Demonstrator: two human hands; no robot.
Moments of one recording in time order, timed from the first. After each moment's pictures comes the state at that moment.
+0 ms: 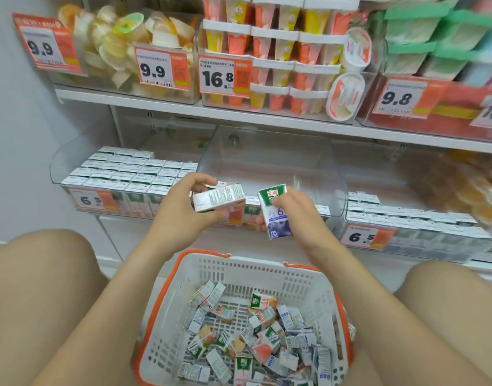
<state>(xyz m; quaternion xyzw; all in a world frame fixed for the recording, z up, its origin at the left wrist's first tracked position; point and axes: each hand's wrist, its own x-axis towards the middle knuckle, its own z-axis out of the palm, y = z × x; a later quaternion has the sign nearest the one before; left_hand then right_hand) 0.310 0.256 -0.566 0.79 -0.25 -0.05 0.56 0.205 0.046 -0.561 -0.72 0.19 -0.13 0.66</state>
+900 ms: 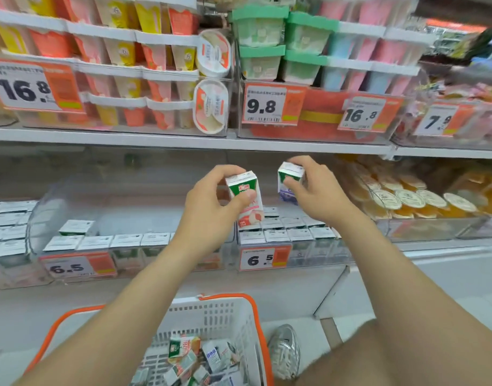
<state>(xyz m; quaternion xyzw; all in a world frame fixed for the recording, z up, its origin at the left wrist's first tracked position) 0.250 -0.005 -0.542 0.69 -0.39 -0.07 0.61 0.139 -0.220 -0.524 -0.91 0.25 -0.23 0.23</state>
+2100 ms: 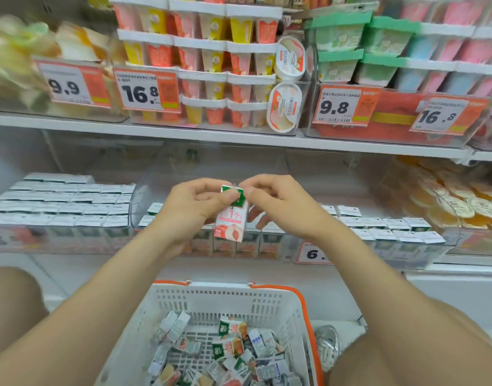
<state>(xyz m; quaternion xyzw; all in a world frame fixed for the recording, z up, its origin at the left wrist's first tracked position) 0.303 0.129 -0.533 0.67 -0.24 -0.22 0.67 0.198 -0.044 -0.511 -0.87 0.07 -0.11 0.47</state>
